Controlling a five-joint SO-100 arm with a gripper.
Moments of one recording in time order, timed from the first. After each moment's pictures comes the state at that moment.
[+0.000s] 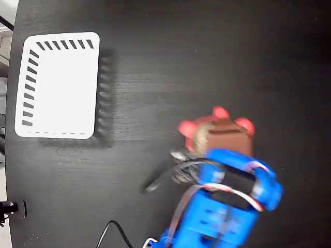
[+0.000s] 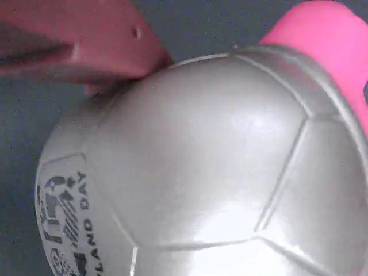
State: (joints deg) arm 17.2 105.7 99.0 83.8 -21.2
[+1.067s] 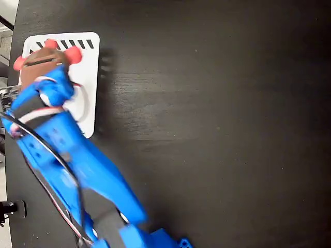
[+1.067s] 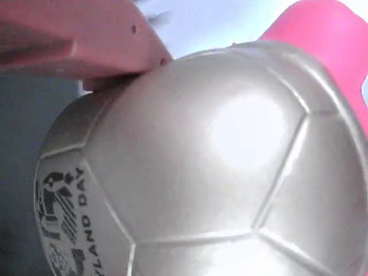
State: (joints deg) arm -29.5 57.7 41.5 79.2 18.6
